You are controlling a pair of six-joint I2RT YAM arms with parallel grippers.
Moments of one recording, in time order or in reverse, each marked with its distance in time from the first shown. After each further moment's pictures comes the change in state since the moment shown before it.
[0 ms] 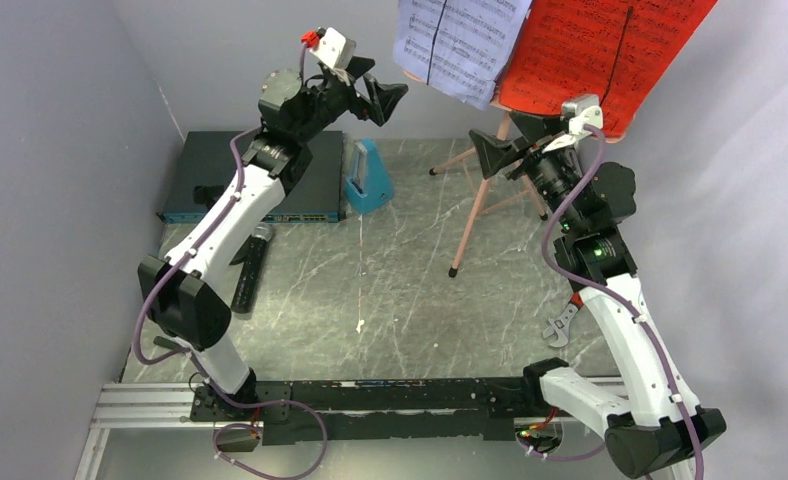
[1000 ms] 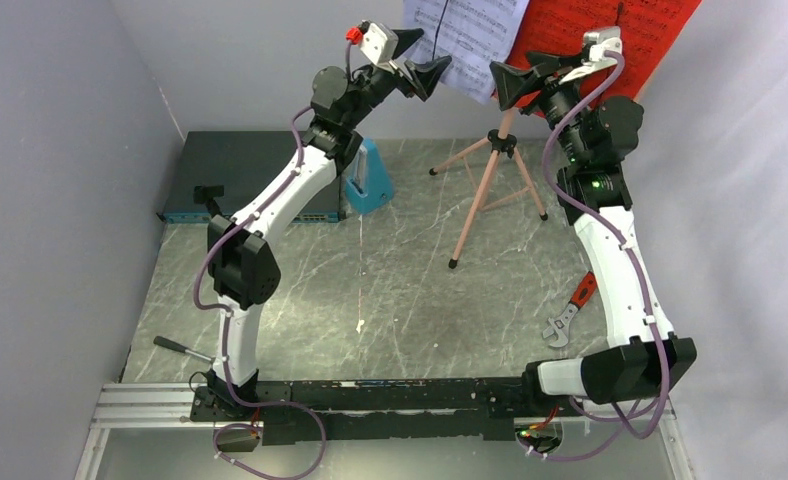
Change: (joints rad) left arm -0.087 0.399 0.368 0.339 0.005 0.008; right arm -0.169 0.343 0.326 0.112 -0.064 0.096
